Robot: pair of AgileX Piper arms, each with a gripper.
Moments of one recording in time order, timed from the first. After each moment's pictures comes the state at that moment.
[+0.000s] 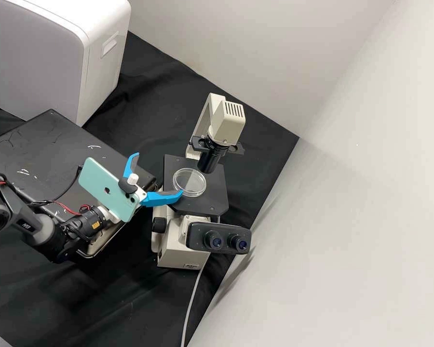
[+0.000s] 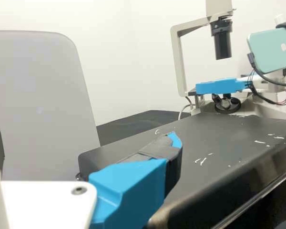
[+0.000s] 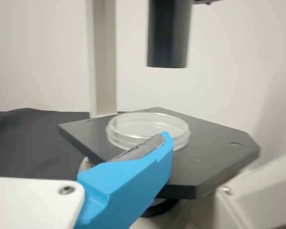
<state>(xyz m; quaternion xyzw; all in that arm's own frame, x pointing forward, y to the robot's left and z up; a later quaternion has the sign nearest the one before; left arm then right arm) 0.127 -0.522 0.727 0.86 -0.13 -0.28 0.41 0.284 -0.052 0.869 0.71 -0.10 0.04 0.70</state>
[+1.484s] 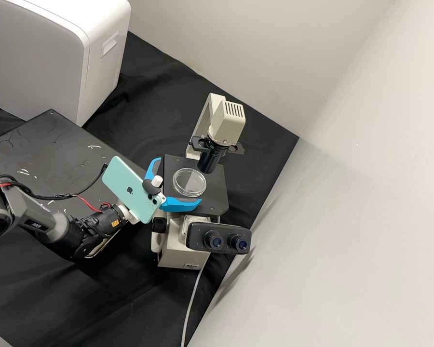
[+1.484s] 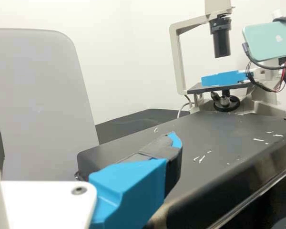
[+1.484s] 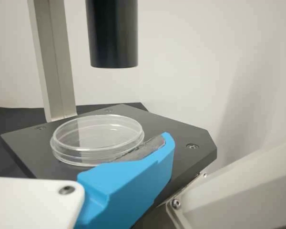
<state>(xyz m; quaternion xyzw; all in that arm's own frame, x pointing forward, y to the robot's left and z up) 0.127 -0.522 0.726 0.86 -0.13 -0.28 0.41 0.307 -0.064 0.900 0.71 -0.13 0.02 0.69</state>
